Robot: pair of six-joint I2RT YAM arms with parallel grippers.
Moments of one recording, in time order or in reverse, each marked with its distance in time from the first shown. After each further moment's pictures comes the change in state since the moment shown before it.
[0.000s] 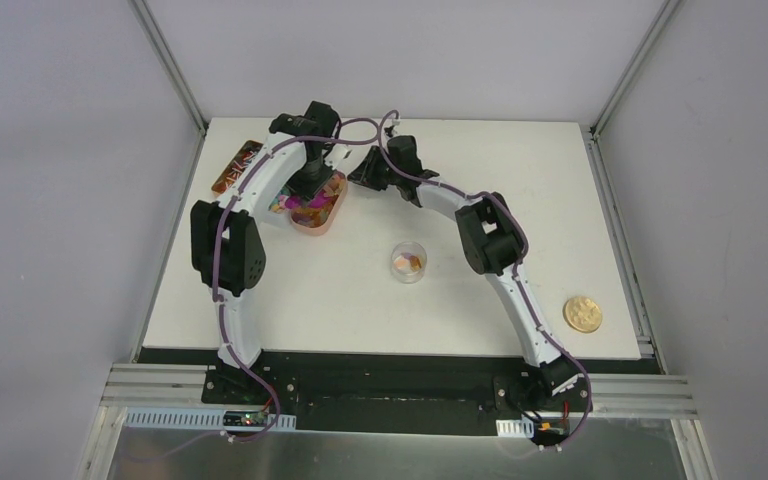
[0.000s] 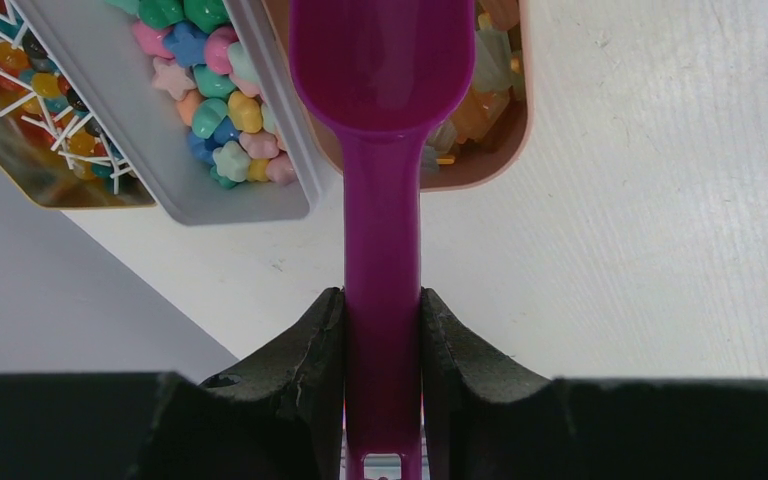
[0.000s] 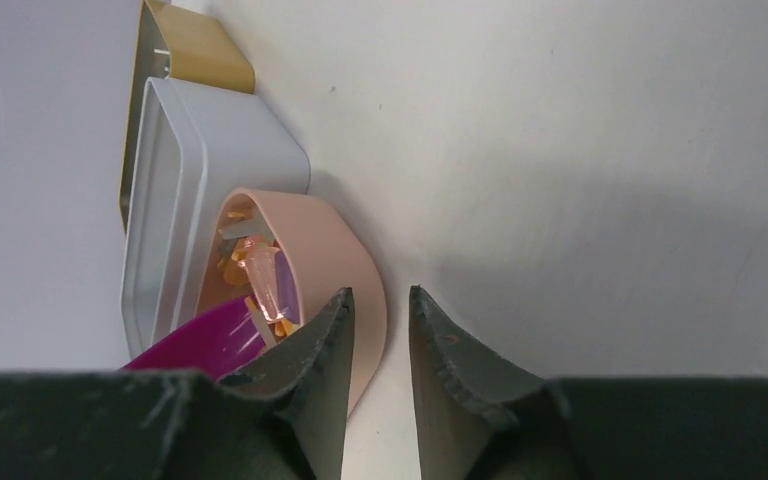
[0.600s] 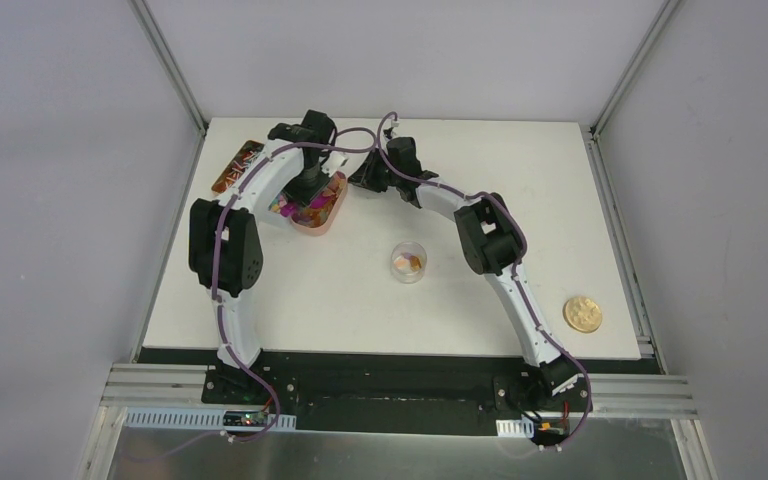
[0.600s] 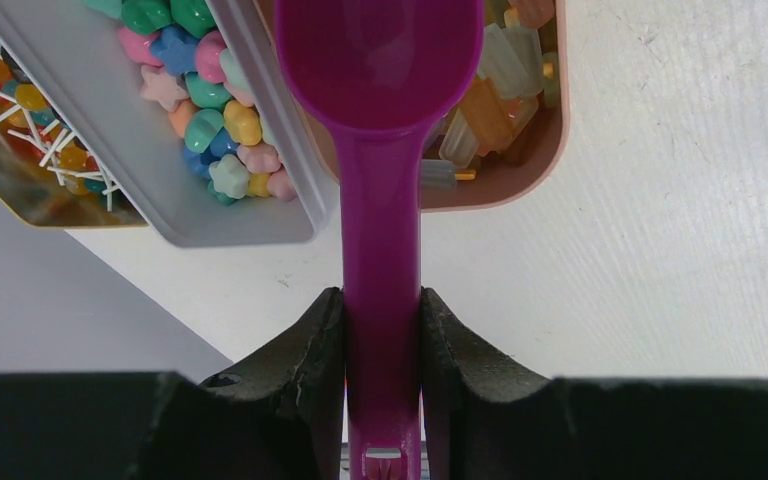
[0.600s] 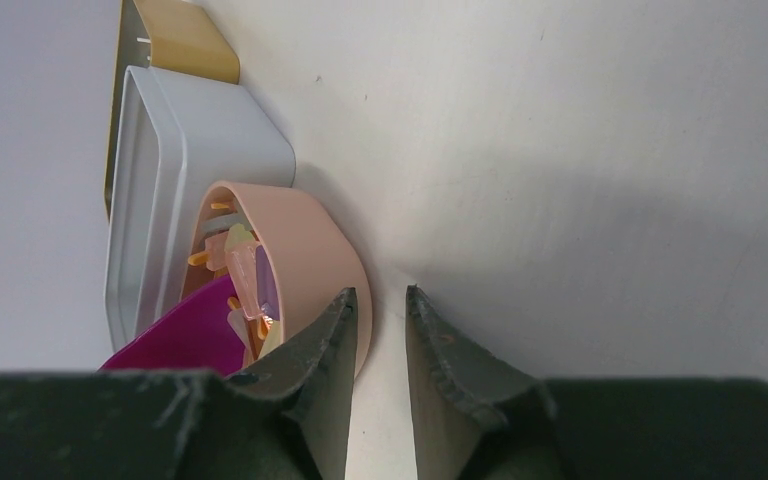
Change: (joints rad) left arm 0.023 -0.010 -0.112 0.101 0.000 0.050; right arm 0.002 0.019 0.011 -0.012 -0.005 -0.015
